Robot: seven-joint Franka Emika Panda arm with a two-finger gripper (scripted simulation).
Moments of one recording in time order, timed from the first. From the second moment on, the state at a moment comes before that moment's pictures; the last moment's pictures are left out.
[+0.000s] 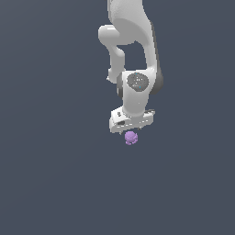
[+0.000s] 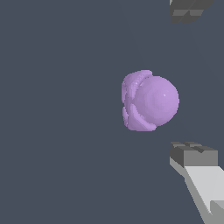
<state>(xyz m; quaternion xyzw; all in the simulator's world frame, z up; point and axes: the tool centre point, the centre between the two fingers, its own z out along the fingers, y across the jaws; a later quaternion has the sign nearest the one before) -0.015 0.063 0.107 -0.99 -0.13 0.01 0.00</state>
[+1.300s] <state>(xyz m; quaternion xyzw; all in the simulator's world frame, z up) -0.020 0.070 0.042 -0.99 -0.17 0.00 0.00</state>
